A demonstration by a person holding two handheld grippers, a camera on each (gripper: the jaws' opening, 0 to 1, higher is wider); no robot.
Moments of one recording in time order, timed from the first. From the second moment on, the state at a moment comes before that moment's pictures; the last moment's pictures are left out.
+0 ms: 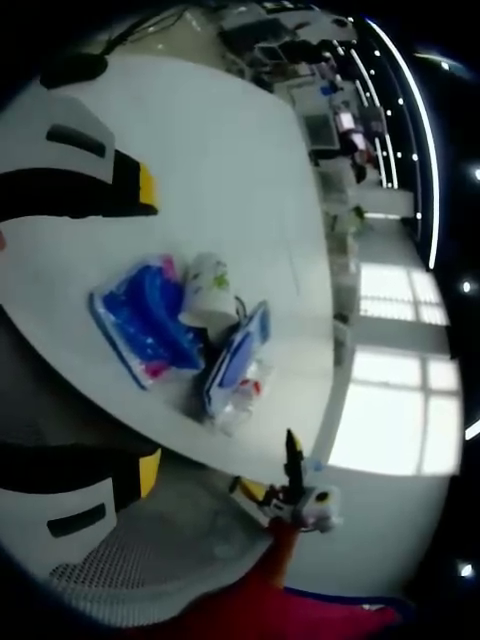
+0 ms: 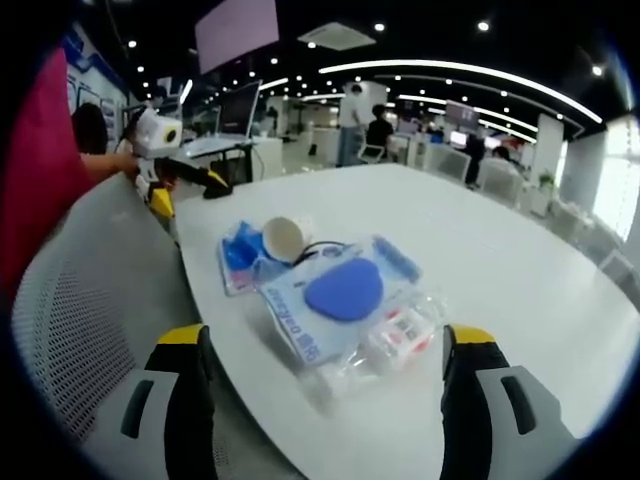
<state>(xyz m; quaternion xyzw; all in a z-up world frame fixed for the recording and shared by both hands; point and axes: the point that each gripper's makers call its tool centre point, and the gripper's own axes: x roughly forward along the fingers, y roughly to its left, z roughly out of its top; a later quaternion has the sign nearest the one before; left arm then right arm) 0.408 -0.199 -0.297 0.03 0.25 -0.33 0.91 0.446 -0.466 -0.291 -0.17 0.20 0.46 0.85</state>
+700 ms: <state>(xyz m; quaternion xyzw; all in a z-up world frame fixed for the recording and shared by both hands) 0.407 -0.199 -0.295 0.03 0.25 -0.33 0.91 0.445 -0.461 -0.291 -0.17 0.20 0.47 0.85</state>
